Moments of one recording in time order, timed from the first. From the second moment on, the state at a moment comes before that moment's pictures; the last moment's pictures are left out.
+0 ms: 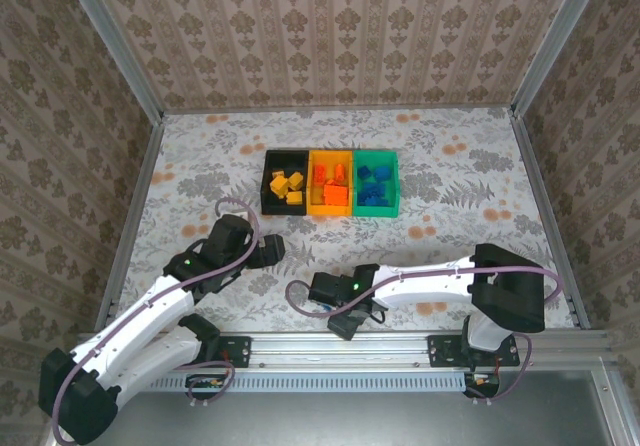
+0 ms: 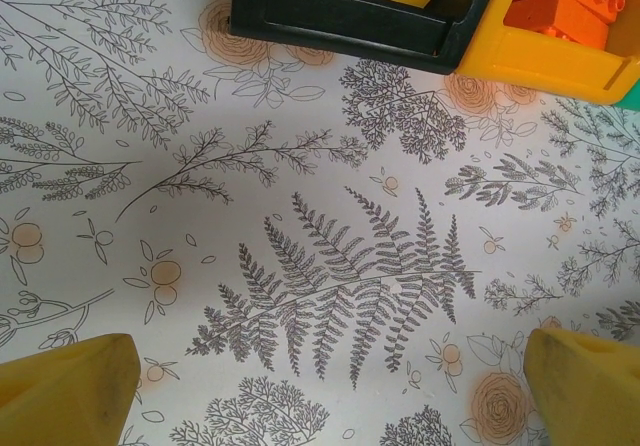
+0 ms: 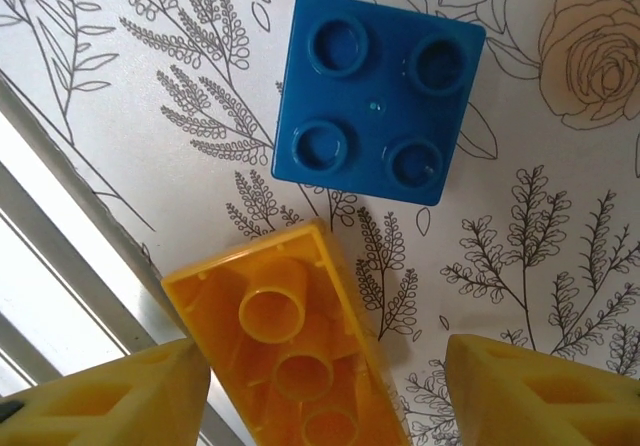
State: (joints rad) left arm -0.64 0.82 0.55 -0.58 -0.07 -0.63; right arm 1.26 1.63 0.93 -0.72 0.06 0.26
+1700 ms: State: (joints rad) left arm -0.63 0.83 0.52 -0.57 -0.01 -0.63; right arm 0.73 2.33 2.16 -0.63 0.04 0.43
